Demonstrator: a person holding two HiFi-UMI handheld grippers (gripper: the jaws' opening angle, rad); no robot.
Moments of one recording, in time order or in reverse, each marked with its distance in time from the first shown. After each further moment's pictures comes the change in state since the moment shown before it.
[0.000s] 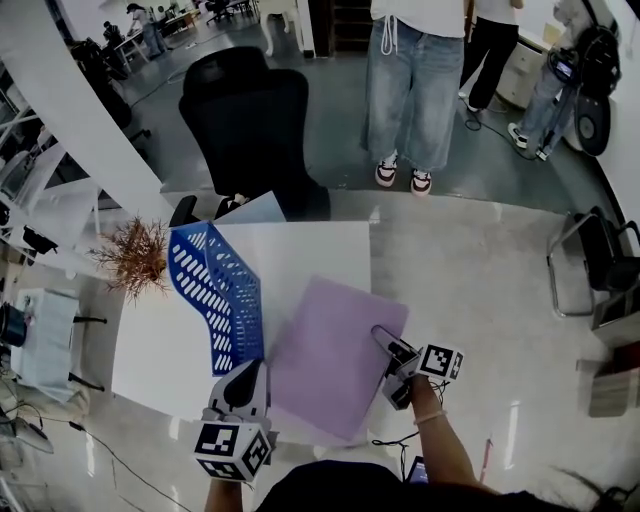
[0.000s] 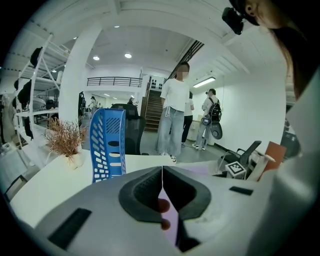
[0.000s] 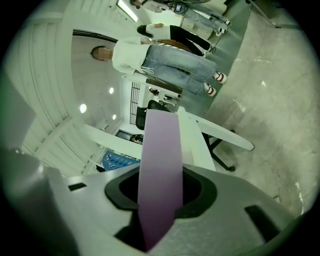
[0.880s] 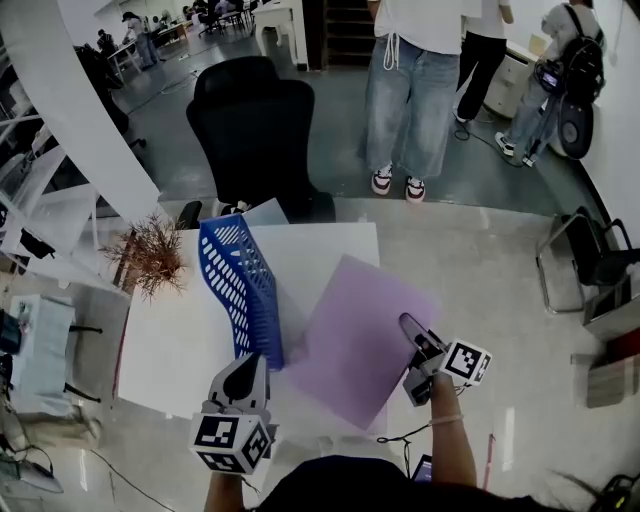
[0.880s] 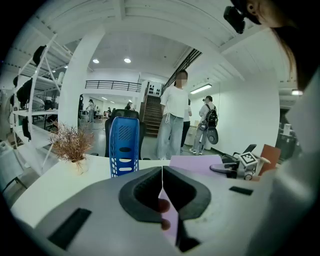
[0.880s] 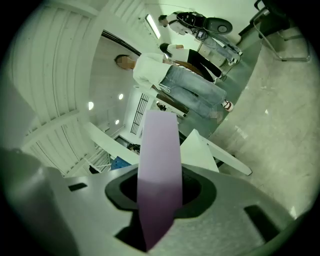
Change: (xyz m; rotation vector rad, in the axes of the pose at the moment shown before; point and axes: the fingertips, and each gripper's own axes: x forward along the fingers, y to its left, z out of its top) left arm -0.039 0.045 0.009 0.006 -0.068 -0.041; right arm -0.041 0.074 0.016 -0.238 -0.196 -0.031
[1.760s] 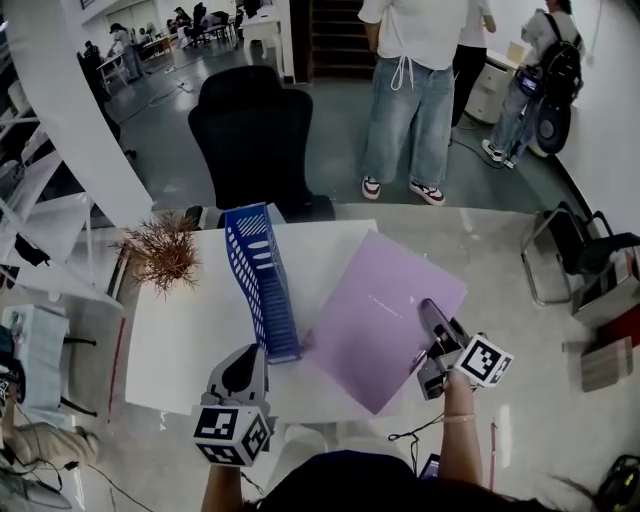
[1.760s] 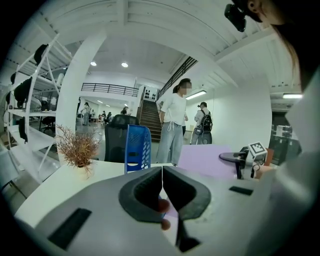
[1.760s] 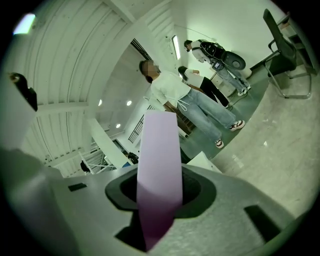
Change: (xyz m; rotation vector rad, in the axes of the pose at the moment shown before) left arm -0.050 0.038 0.006 0.017 -0.056 -0.067; right arm -0.048 0.095 0.010 -0.246 -0.201 -0.049
